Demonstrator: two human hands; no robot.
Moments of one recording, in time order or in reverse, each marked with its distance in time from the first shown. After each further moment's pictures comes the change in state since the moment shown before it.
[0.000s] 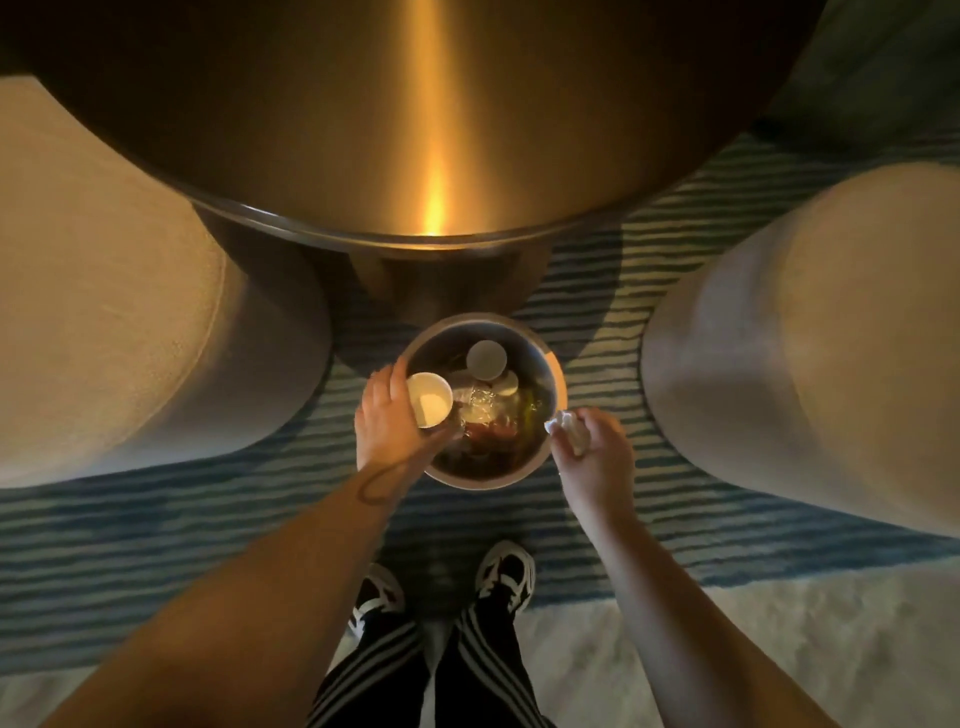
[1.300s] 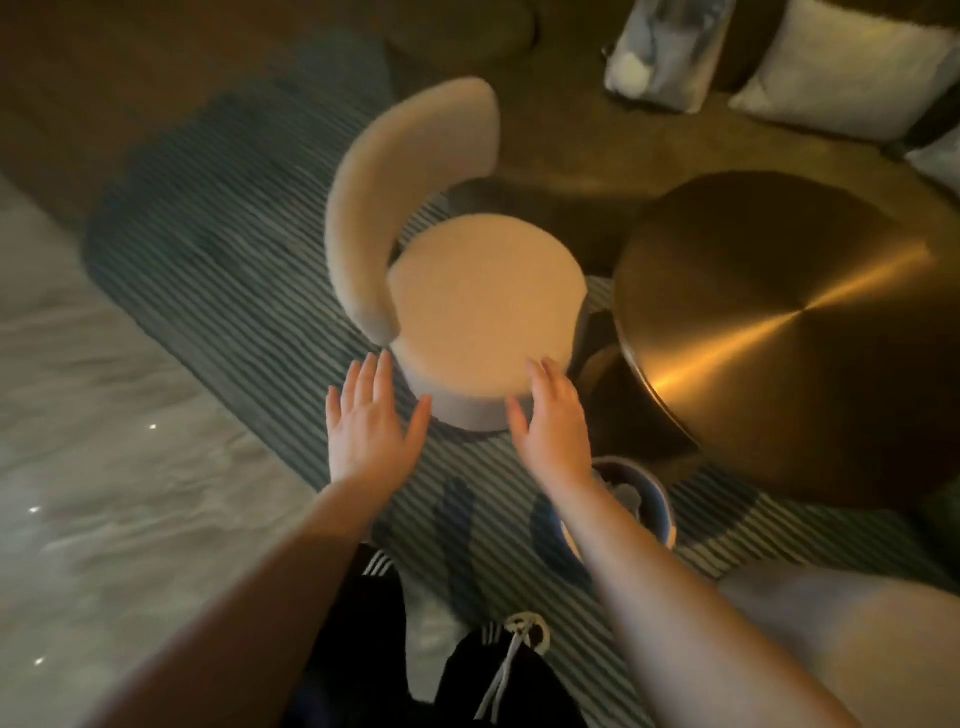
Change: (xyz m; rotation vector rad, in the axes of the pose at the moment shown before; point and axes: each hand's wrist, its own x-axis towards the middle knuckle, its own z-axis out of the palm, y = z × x) left_hand -0.306 -0.095 -0.389 -0.023 0.562 -0.502; right_hand -0.207 -0.404 -0.067 -0.178 -0.464 -0.945
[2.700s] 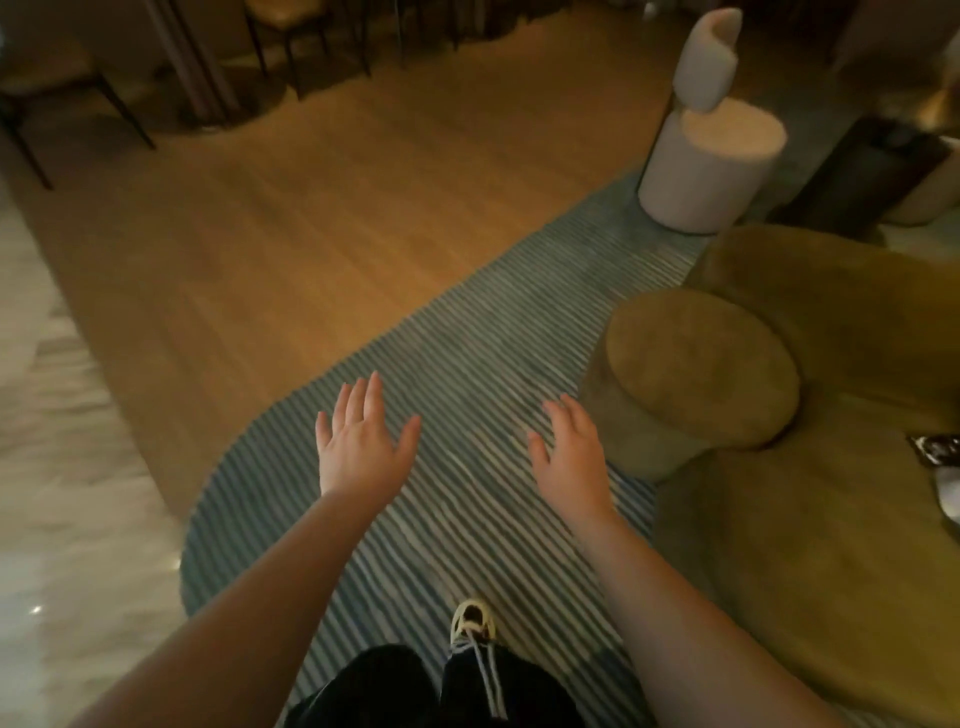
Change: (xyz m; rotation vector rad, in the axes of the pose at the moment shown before) left_hand 0.973 -0.411 -0.269 0.004 0.144 -0.144; right_hand 0.930 -0.511 0.245 -0.043 -0.032 -0.165
